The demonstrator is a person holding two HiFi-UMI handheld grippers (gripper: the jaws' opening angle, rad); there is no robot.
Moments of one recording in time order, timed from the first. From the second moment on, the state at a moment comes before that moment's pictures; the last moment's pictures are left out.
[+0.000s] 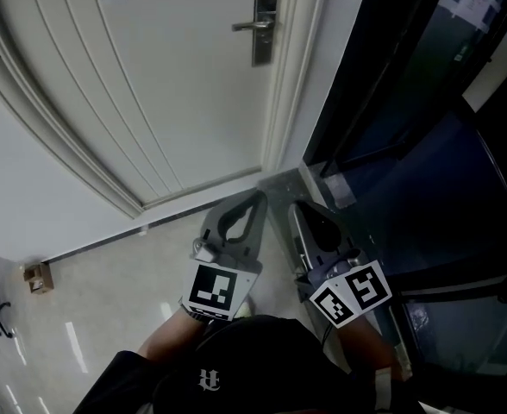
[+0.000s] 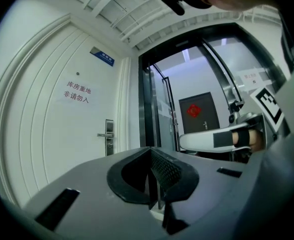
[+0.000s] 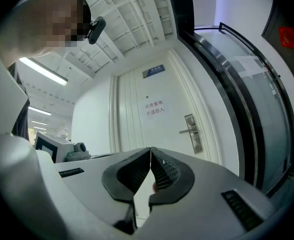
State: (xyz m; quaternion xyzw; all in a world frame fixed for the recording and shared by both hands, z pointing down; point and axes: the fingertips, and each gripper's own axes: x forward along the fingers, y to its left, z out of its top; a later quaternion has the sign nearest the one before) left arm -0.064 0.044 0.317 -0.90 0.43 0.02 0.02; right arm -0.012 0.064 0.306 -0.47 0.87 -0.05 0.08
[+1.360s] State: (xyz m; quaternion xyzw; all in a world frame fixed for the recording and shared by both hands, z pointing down) left arm -0.001 -0.309 0.338 -0.87 0.44 0.13 -0.18; right arm 0.068 -0.252 0.294 -0.42 0.90 -0.06 0.10
